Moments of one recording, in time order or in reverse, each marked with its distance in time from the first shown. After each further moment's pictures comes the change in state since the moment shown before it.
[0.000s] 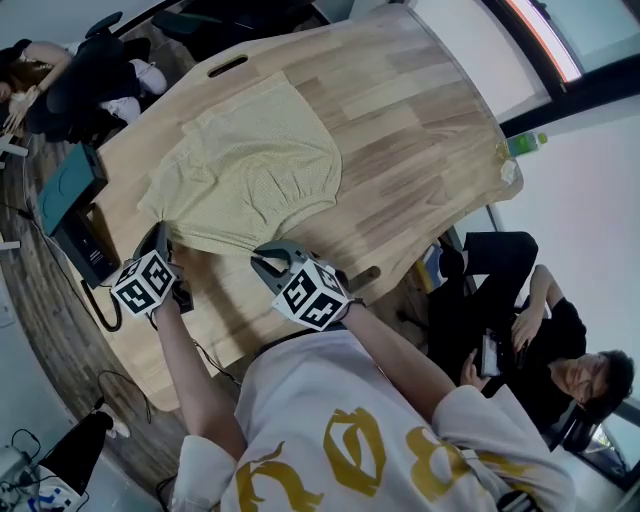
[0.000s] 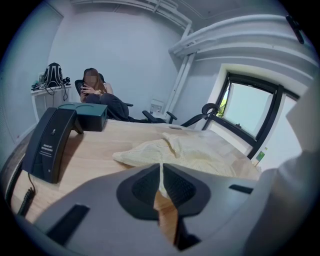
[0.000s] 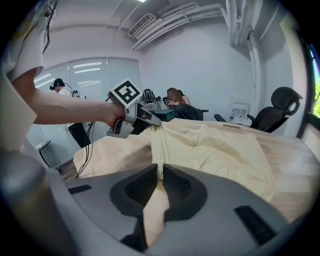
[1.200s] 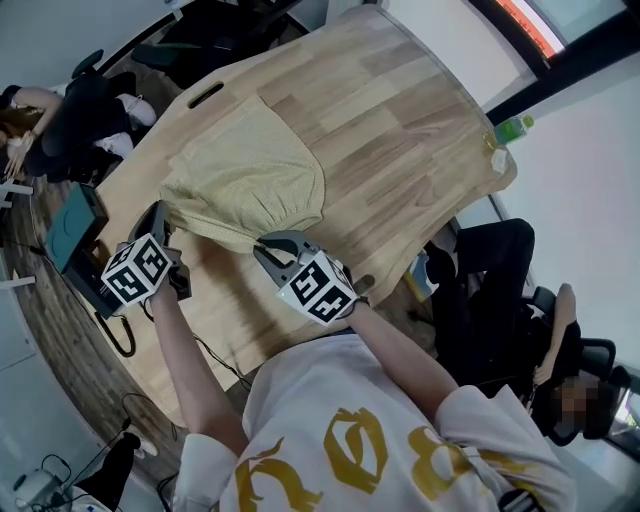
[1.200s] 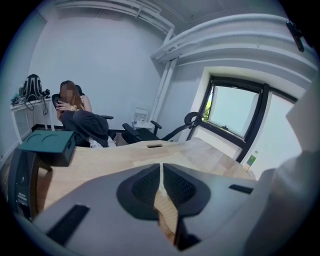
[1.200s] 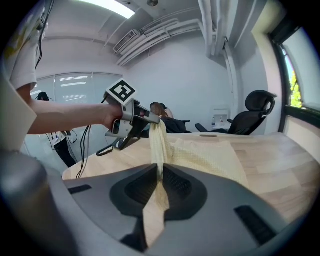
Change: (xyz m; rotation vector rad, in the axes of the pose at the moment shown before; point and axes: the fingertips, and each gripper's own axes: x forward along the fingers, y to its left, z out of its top) left arm 0.026 -0.089 0.099 0.120 -0.077 -0.113; right arm -0.044 -0.065 0.030 0.119 -0.153 -0.131
